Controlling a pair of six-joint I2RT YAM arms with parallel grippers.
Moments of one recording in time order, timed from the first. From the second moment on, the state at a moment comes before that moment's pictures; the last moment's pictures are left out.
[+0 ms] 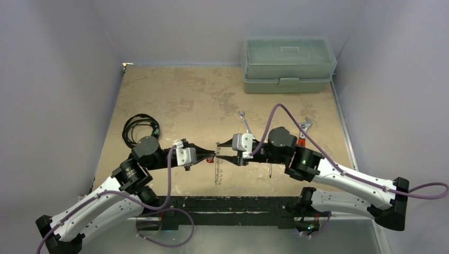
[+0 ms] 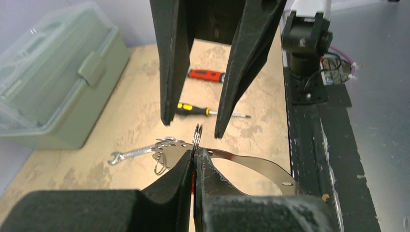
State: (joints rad) left arm -0.82 0.59 0.61 -0.05 0.55 0.30; right arm 1.10 0.94 0.85 0.00 -0.32 -0.32
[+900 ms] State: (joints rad) left arm -0.82 0.68 0.62 -0.15 0.49 0.33; right arm 1.10 1.10 1.04 -0.37 -0.21 -0.44
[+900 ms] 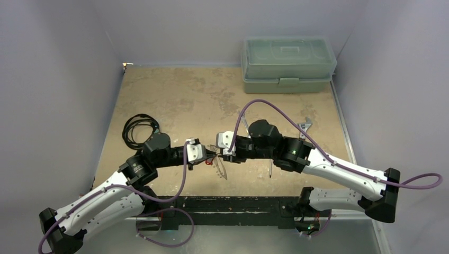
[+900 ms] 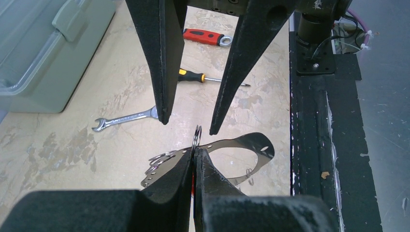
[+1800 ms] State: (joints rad) left arm -0.82 0.69 0.62 -0.16 0.49 0.33; right arm 1.10 1.15 1.05 -0.36 -0.23 -0.44
